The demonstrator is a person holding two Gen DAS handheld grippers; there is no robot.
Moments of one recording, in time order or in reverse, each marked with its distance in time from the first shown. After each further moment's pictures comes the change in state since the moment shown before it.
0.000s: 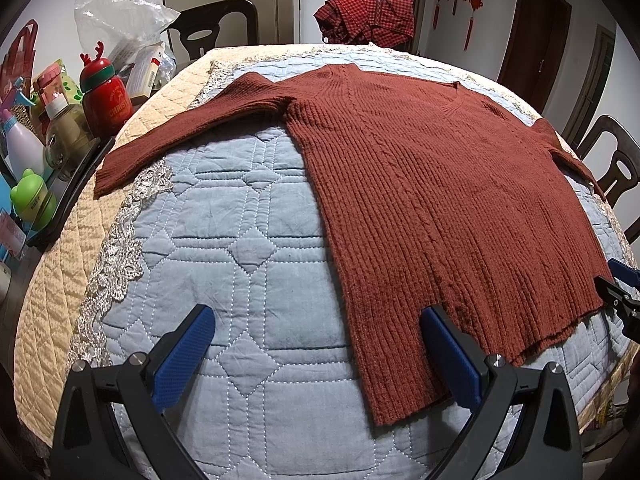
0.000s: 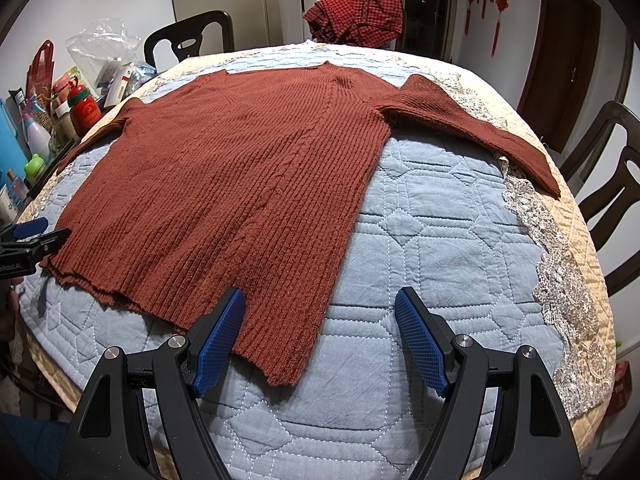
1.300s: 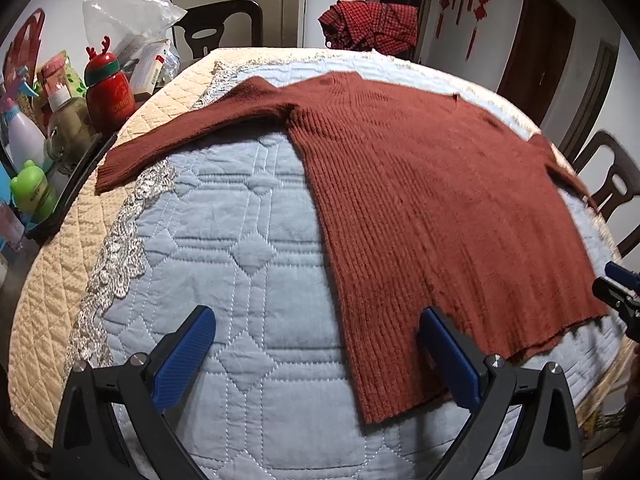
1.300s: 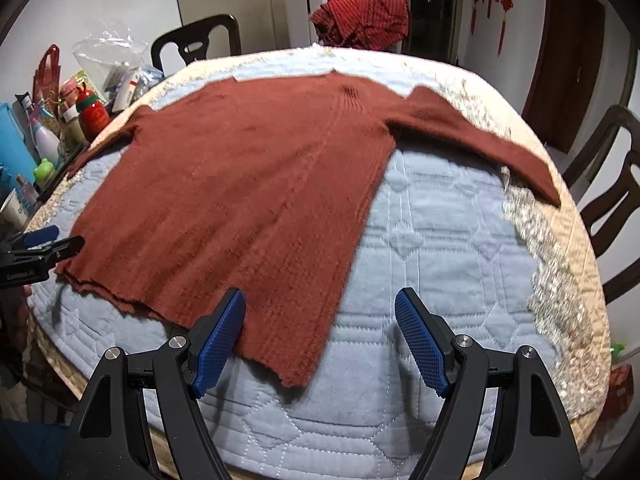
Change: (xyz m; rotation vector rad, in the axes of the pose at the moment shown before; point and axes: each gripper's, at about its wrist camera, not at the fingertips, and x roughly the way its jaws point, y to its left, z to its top) left arm -0.011 0.005 0.006 -0.051 -0.009 -0.039; right arm -0.011 -0.002 0.012 -0.009 -0.015 0.033
